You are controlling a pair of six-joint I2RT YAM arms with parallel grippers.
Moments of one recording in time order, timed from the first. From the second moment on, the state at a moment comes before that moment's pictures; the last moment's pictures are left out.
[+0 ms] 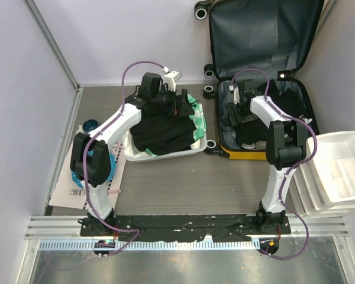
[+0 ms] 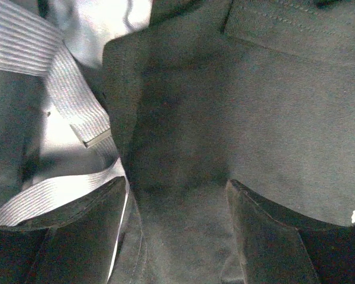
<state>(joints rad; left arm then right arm) -0.46 1.88 1.62 -0.27 0.58 -0.23 0.12 2.01 1.59 -0.70 0.09 -0.19</state>
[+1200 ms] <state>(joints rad) -0.68 2.15 1.85 -0.05 0.58 -0.33 -0.14 2.11 1.79 -0.75 -0.61 0.15</state>
